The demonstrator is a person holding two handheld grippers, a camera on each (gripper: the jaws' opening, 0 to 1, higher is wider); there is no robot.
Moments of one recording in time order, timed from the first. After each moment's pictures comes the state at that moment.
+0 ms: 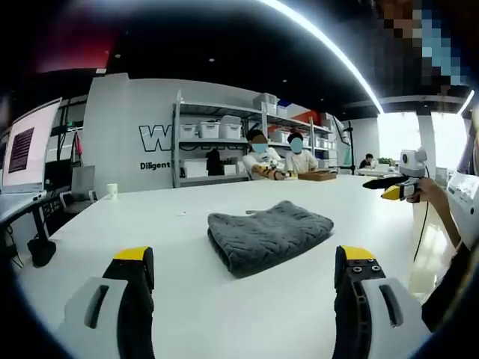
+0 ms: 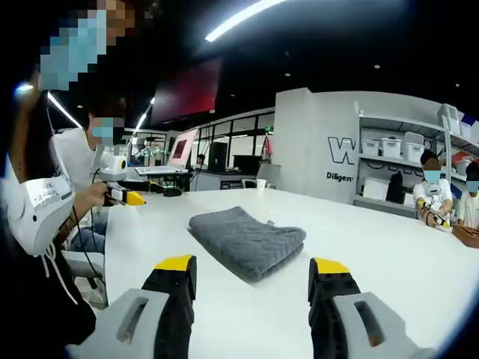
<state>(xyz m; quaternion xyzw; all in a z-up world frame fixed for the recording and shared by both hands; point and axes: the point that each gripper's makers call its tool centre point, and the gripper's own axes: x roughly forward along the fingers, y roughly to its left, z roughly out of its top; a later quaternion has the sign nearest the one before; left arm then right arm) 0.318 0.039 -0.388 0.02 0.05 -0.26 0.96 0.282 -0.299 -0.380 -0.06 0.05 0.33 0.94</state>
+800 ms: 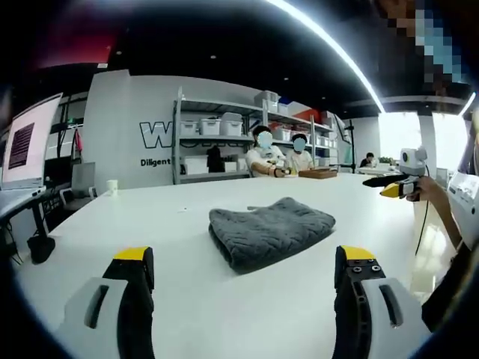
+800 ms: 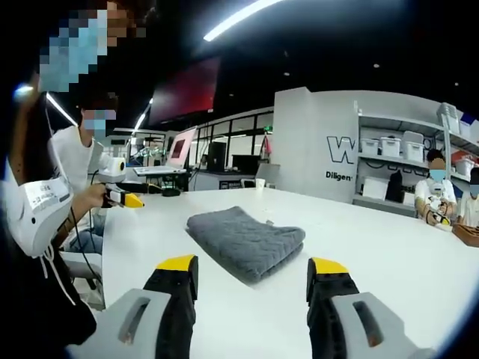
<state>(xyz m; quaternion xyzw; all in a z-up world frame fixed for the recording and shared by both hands) 0.320 0.041 -0.394 0.02 0.05 -0.26 0.96 0.286 -0.298 -0.381 -0.06 0.05 0.33 0.94</state>
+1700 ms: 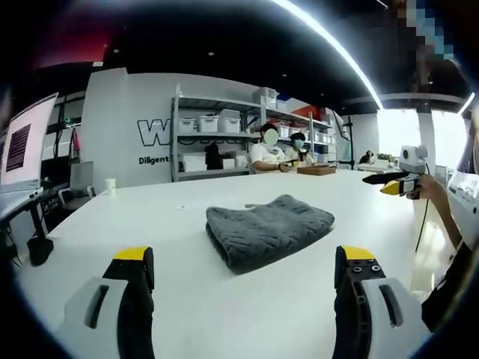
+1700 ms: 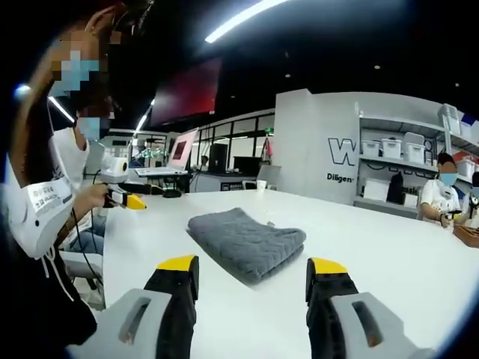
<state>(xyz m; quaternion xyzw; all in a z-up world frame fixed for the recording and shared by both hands) 0.320 0.034 -0.393 0.02 0.06 -0.27 0.96 0.287 -0.299 -0.381 -0.06 0.04 0.33 0.94</state>
